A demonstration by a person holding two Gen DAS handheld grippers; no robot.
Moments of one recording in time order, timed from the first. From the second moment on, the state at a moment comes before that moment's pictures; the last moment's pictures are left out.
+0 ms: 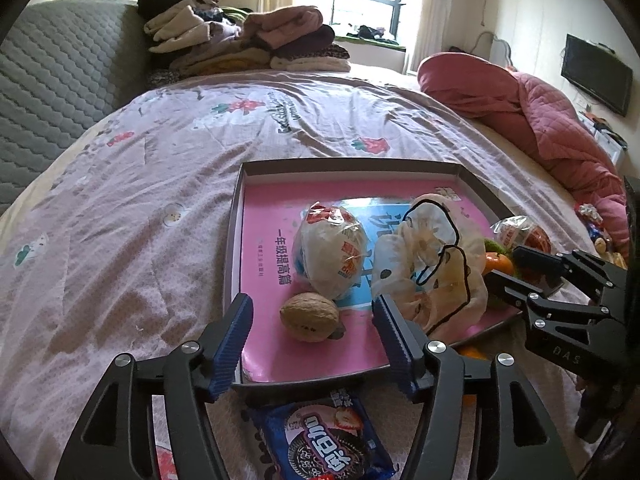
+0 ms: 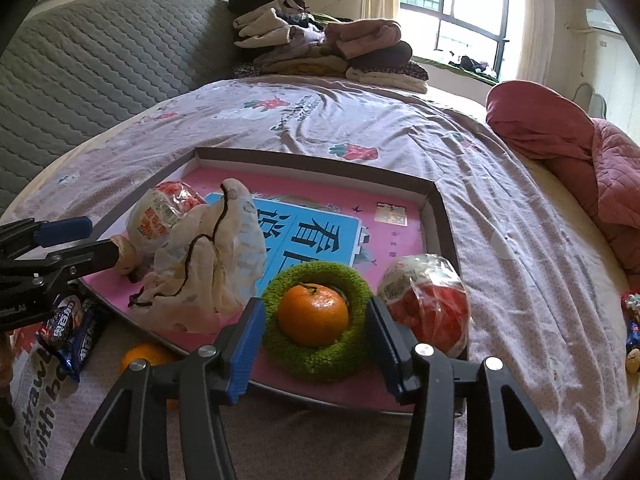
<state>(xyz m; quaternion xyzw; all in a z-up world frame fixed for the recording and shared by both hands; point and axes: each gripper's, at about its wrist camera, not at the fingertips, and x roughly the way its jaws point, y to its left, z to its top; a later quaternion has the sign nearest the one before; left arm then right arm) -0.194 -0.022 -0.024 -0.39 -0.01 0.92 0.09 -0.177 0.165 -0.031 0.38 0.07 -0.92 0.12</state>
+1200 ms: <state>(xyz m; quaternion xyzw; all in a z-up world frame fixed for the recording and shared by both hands) -0.164 -0.022 0.031 -0.32 0.00 0.94 0.07 -0.157 0.171 0.024 0.31 0.05 -0.94 0.12</state>
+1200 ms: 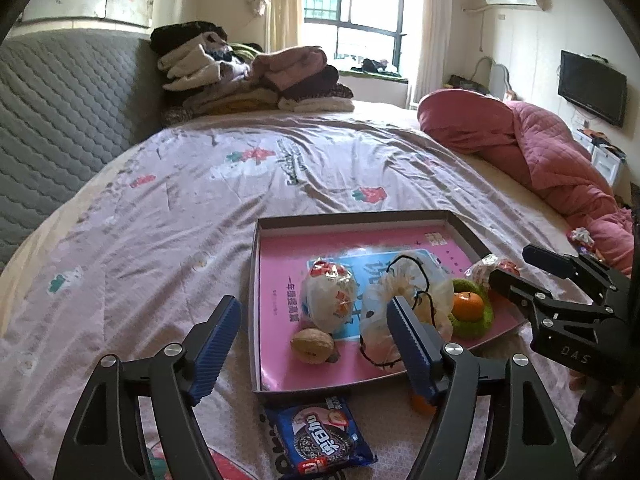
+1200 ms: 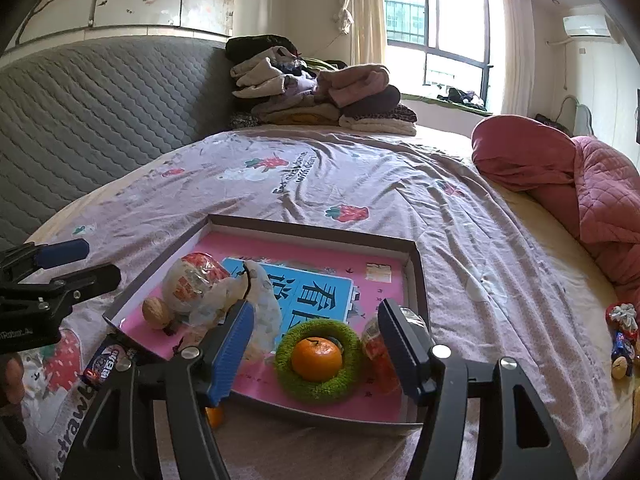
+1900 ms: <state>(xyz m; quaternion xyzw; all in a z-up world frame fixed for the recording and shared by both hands) -0.140 -0.023 0.062 -0.29 0.00 0.96 0.06 -0.134 0.177 0.053 0.27 0.01 -0.96 0.12</state>
